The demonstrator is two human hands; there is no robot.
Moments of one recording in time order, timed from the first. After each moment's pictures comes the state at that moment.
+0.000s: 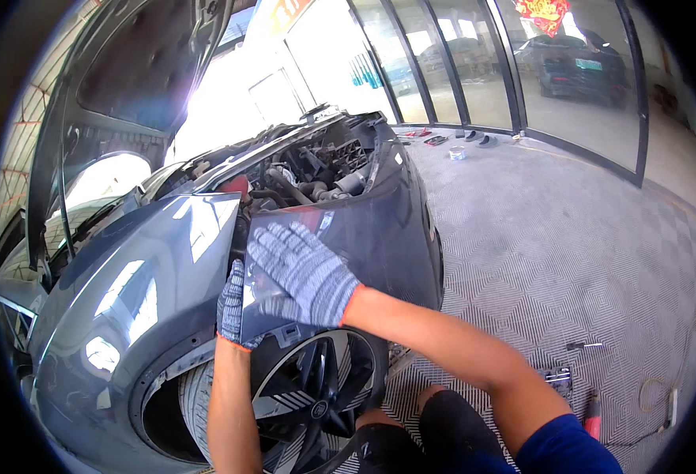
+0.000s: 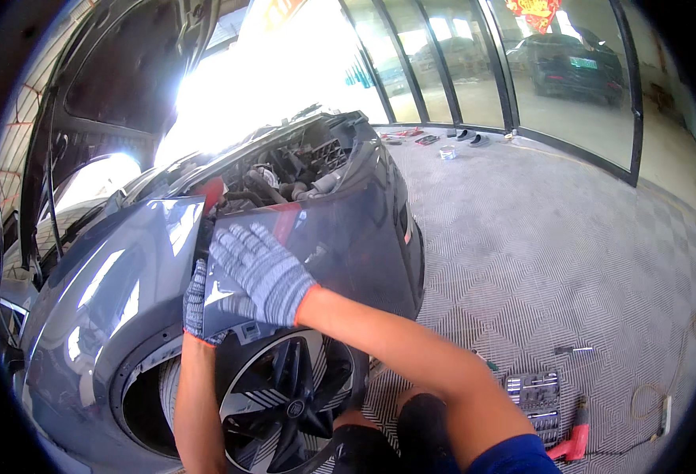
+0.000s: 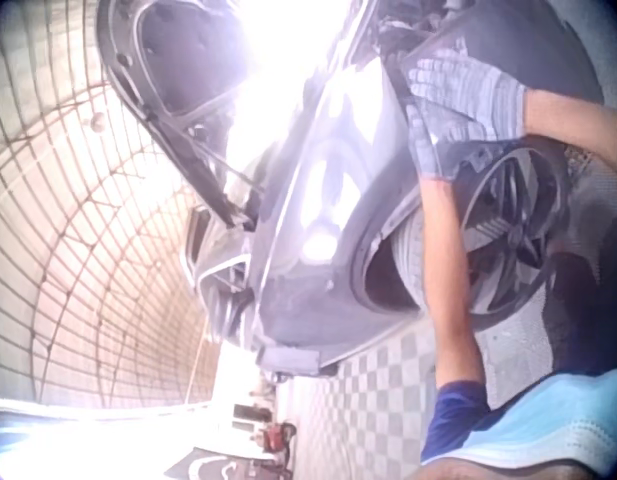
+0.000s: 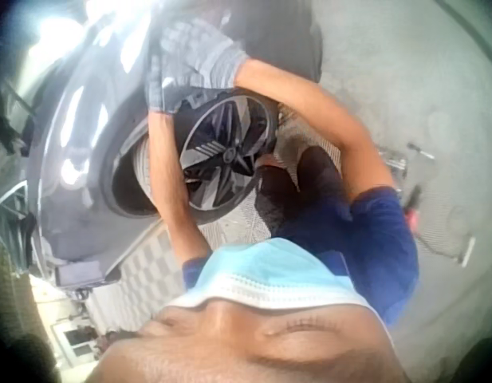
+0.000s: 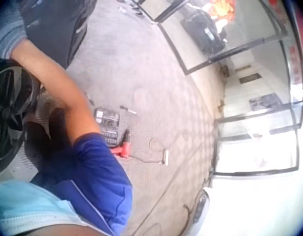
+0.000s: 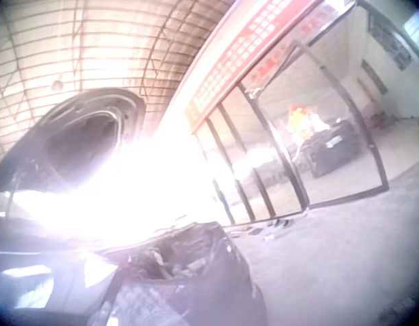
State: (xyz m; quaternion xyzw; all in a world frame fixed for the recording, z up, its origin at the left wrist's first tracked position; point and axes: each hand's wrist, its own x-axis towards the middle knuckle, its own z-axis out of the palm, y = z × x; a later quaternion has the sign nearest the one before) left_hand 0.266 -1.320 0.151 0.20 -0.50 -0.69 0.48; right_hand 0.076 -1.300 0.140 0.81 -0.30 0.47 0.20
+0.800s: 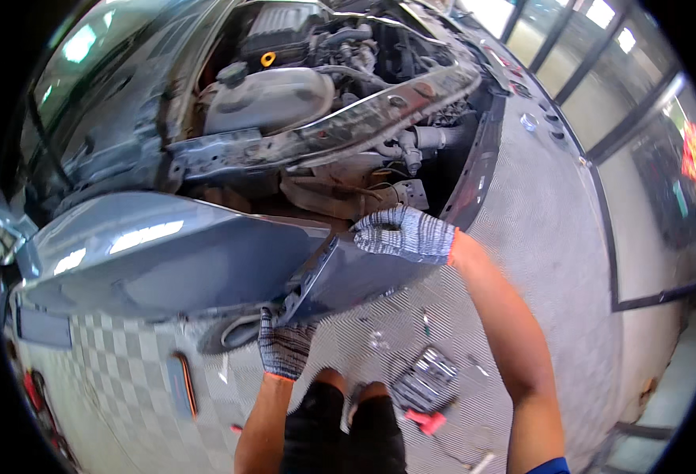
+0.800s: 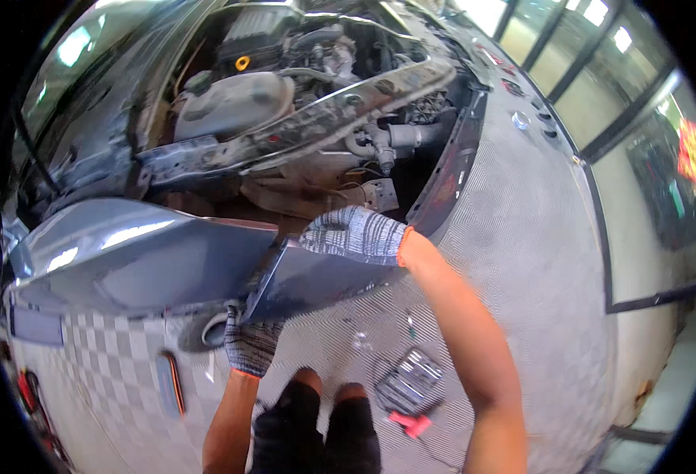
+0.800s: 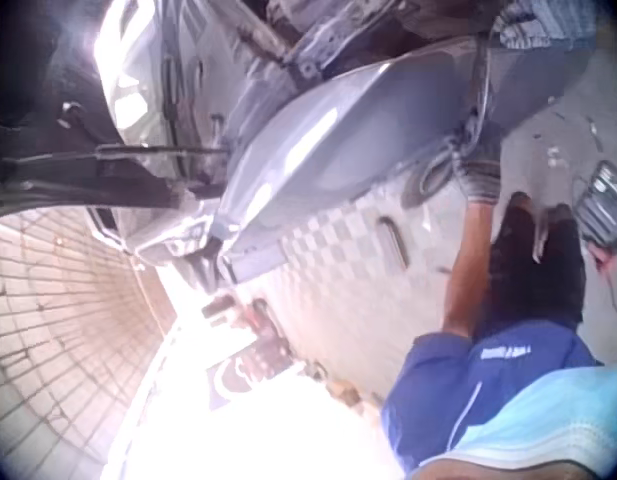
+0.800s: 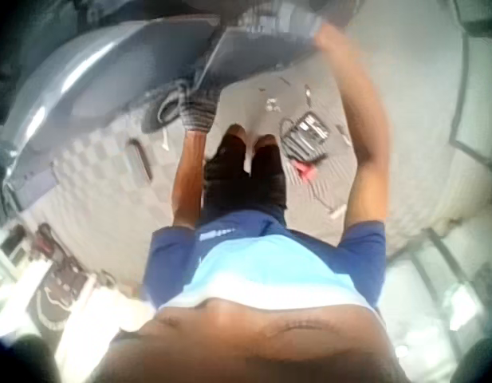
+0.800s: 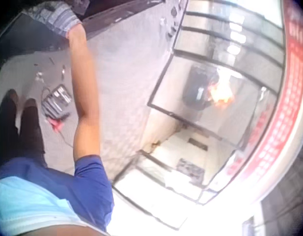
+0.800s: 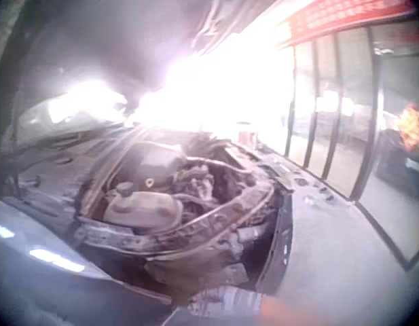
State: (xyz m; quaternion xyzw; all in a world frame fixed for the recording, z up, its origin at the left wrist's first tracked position) left_hand 0.239 -1.249 0.168 -0.07 0.38 -0.65 0.65; right_hand 0.017 -1.478 0.289 0.76 -0.26 0.10 -0.59
